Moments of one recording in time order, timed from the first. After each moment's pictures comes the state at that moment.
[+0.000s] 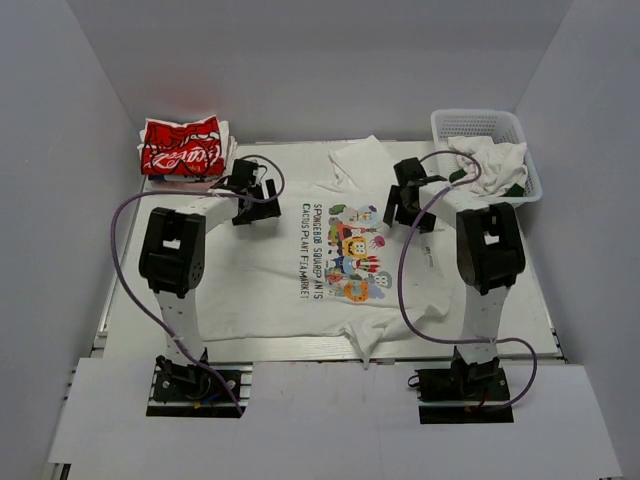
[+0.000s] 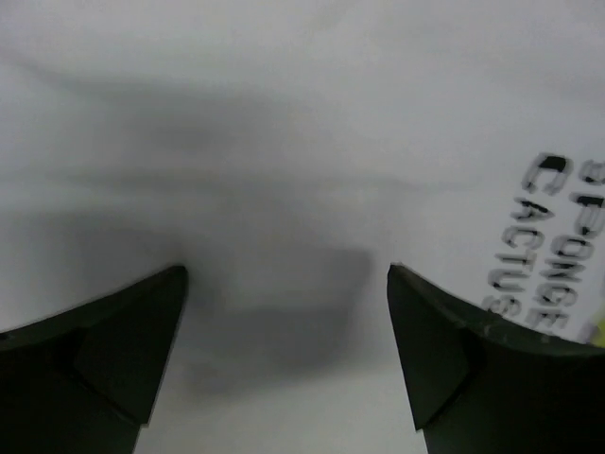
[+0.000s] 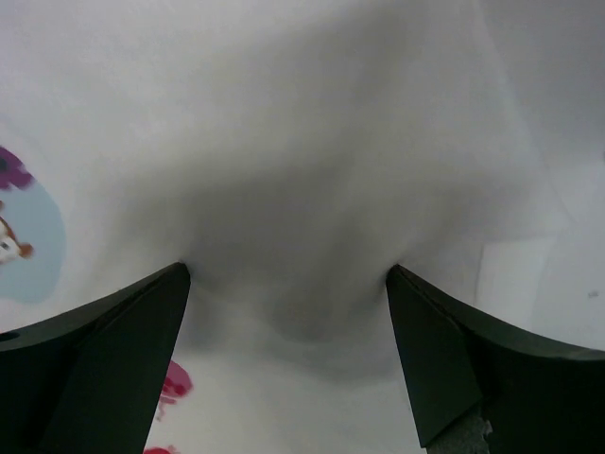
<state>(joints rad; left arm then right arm) -0.24 1.97 1.34 -0.29 -0.02 -0.40 0.29 1.98 1.37 -0.57 0.24 0.48</state>
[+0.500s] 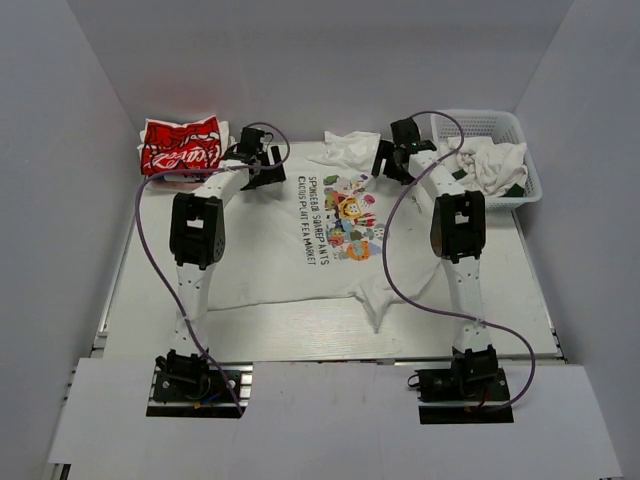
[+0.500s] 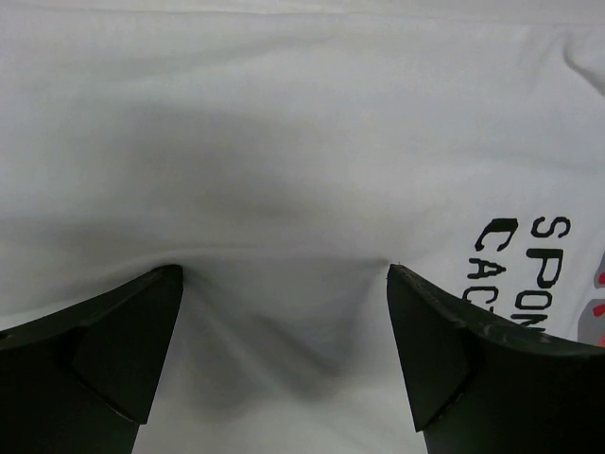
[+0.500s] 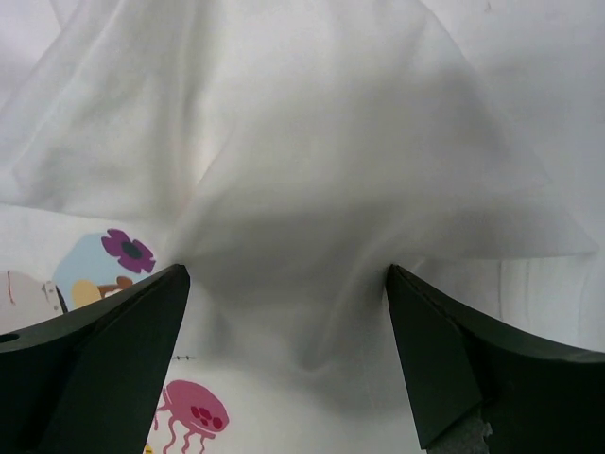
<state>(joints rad) -0.22 2.41 2.00 -0.45 -0.06 -0.37 0.24 2.53 2.26 -0.67 0.11 0.40</state>
